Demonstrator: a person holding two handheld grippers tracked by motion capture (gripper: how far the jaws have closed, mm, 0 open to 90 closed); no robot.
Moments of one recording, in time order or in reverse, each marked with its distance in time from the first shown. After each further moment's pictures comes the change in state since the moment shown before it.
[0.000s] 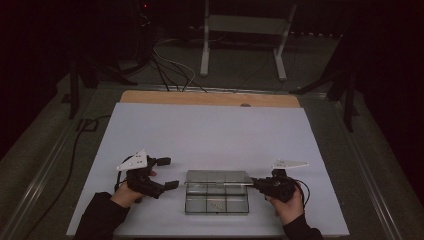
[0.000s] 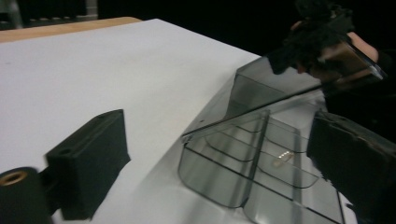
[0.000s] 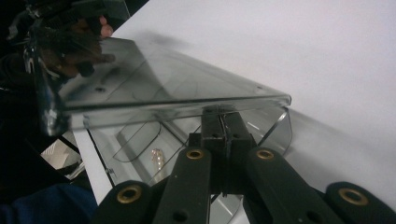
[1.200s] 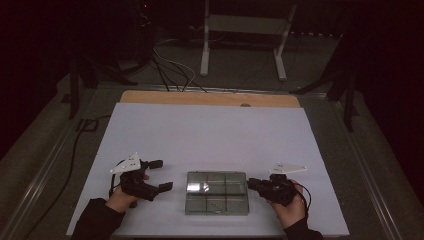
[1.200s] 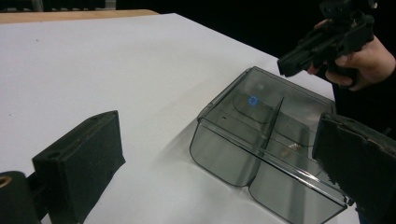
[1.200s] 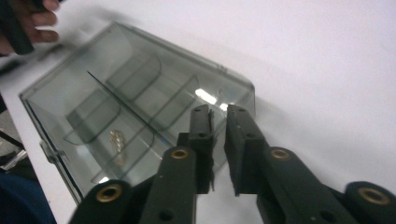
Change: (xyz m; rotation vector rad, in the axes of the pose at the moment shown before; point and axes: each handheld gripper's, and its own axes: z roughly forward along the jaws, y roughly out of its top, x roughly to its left) left arm -0.001 -0.012 -0.012 -0.006 0.049 -0.044; right arm 0.009 -0.005 -0.001 0.045 -0.179 -0.100
